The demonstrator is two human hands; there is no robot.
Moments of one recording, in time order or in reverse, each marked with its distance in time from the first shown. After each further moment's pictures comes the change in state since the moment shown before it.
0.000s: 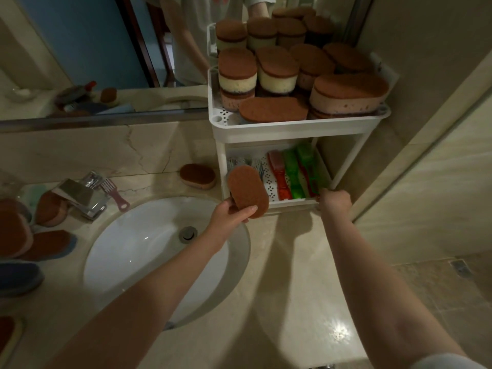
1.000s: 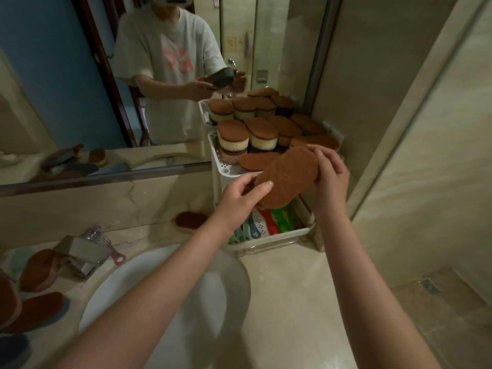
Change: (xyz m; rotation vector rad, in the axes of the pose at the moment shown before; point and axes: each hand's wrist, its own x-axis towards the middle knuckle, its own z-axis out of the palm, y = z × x) left_hand -0.060 0.143 -0.013 -0.025 -0.341 0.509; right_hand -0.179 -0.126 -0.066 0.756 -0.154 -0.773
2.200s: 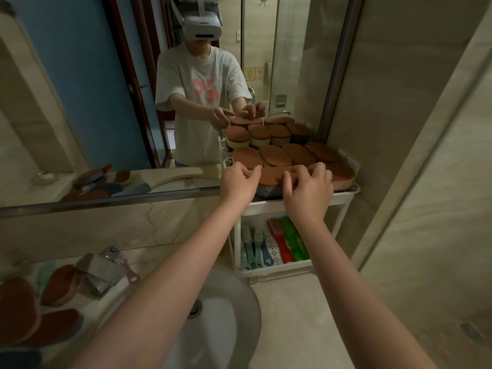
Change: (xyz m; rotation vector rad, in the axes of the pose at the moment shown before) left_hand 0.083 0.027 -0.019 0.752 0.562 -0.028; right_hand 0.029 0.038 0.047 -1.181 0.096 -0.515
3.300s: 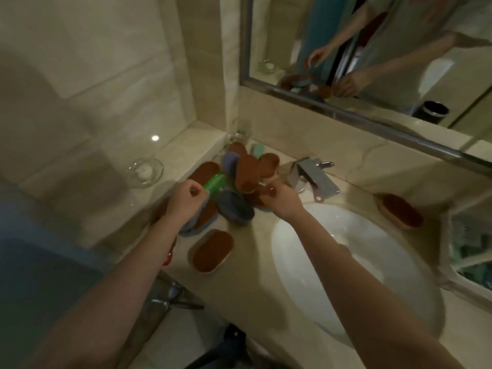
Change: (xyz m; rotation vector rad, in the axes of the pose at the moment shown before) left_hand -0.212 -0.433 -0.369 0.159 0.291 -0.732; right_hand -0.313 -0.356 0.121 0.440 -1.414 -0.470
